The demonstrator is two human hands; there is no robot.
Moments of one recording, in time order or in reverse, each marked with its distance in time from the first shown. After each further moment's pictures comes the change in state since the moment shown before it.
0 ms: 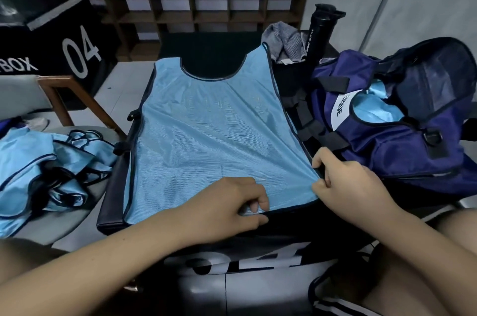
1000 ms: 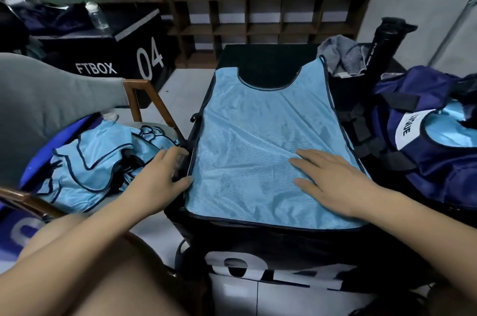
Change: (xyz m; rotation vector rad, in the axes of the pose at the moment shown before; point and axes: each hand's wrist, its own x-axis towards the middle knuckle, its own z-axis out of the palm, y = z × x) left_hand -0.146 -0.097 -0.097 0.316 0.399 -0.708; right_hand 0.081 -0.061 0.043 -0.134 -0.213 -0.478
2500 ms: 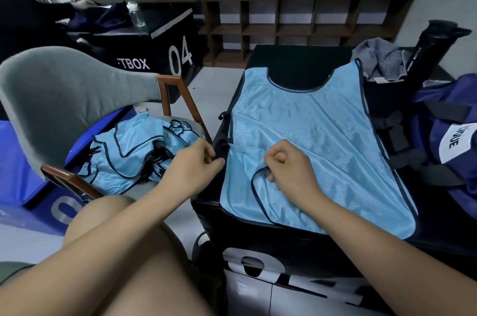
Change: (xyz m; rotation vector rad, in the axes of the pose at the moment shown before) left_hand 0.001 0.033 -0.007 -0.187 0.134 -0.262; right_hand 0.070 -0.133 0.008 1.103 0.347 0.219
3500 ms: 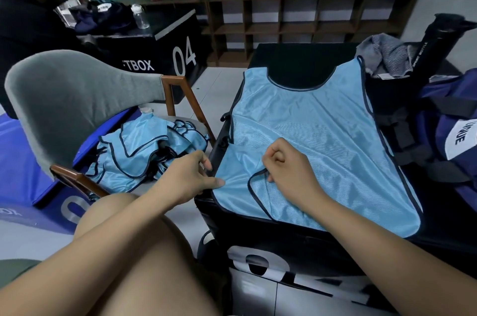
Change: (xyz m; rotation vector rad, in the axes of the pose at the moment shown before) left_hand -0.006 -0.025 -0.009 -0.038 -0.232 -0.085; right_hand -0.006 0.002 0.001 0.025 -0.090 -0.136
